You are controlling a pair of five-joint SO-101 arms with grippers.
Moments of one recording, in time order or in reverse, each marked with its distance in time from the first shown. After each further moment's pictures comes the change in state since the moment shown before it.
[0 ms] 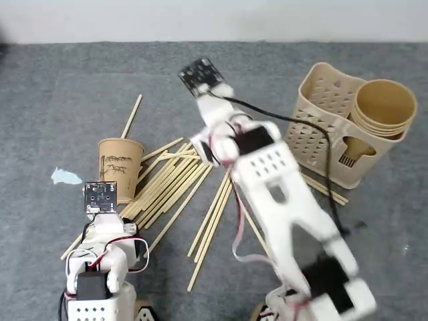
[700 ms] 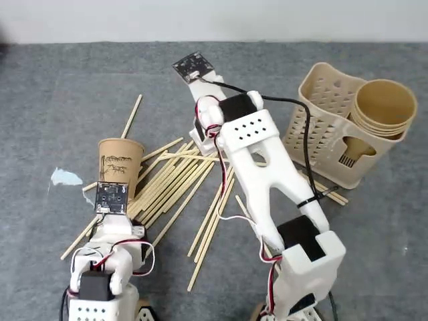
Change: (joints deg) left arm 4.4 0.0 -1.7 1.8 0.0; right arm 2.0 17.2 -21.5 18.1 0.0
